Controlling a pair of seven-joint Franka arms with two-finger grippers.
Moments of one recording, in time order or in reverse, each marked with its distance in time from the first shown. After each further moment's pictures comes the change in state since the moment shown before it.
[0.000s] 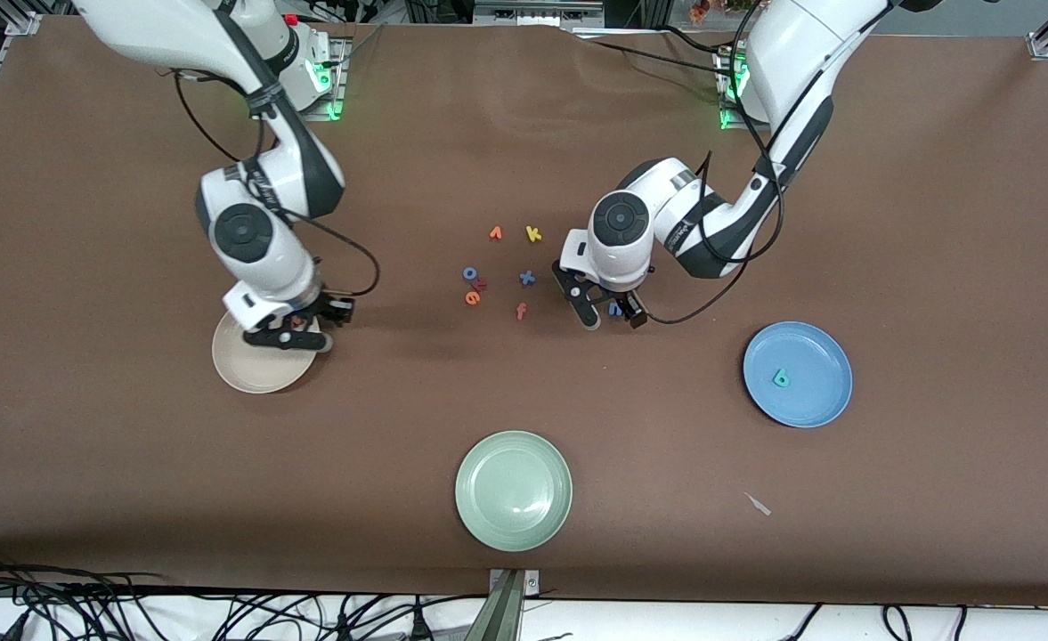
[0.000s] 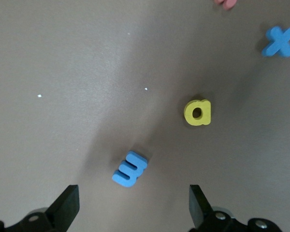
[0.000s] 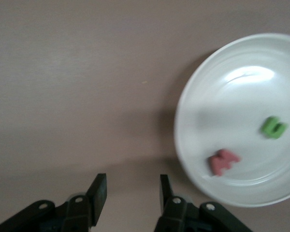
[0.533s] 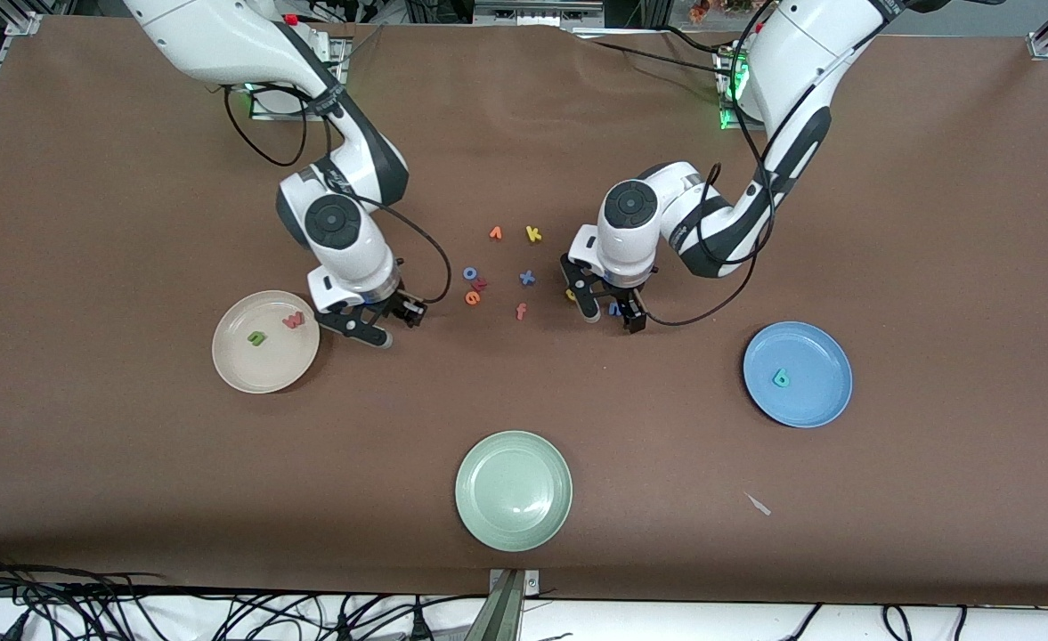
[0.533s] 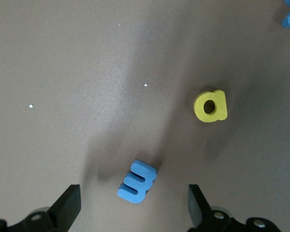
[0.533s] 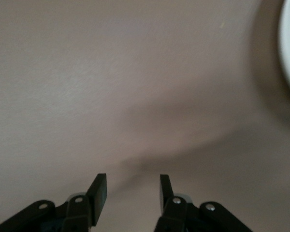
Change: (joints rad) left arm 0.022 0.001 0.005 -0.097 0.127 0.161 0.001; right arm 0.098 0.113 0.053 0.075 0.000 0.090 0.446
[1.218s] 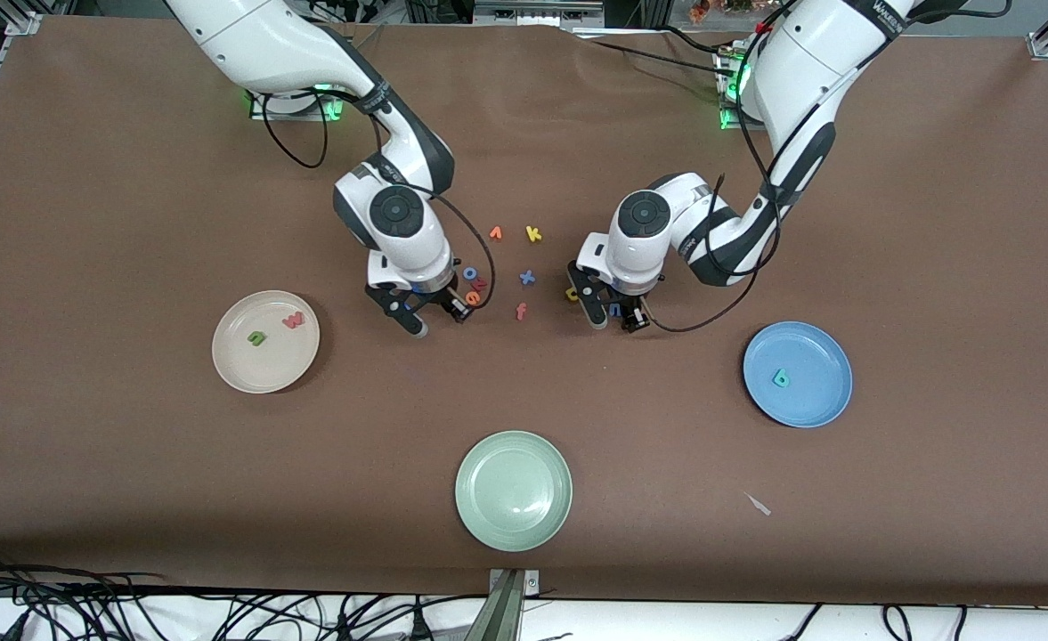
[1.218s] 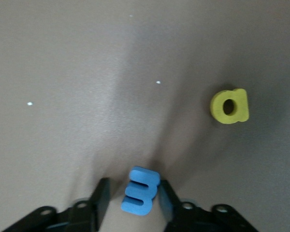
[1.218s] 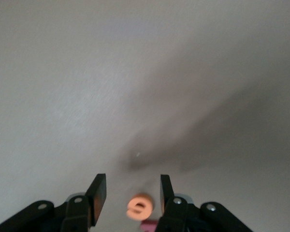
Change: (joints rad) left arm 0.038 0.030 0.003 -0.013 0.006 0.084 0.001; right arm 0.117 0.086 0.010 0.094 0.000 0.018 0.420
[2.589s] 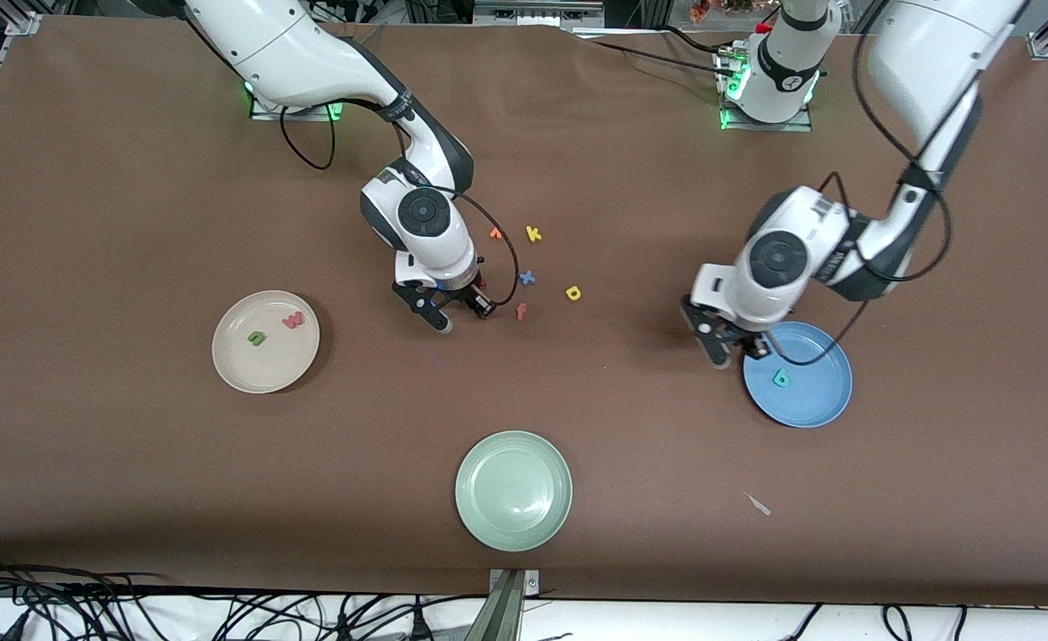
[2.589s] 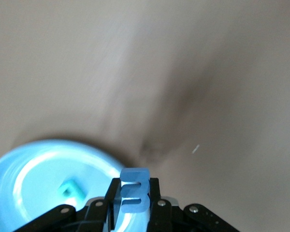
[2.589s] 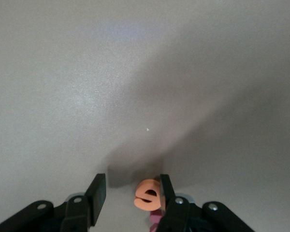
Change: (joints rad) left arm 0.435 -0.125 -0.108 0.014 0.000 -0.275 0.353; right arm 0.032 0.060 0.000 0.009 -0.001 0.054 0.018
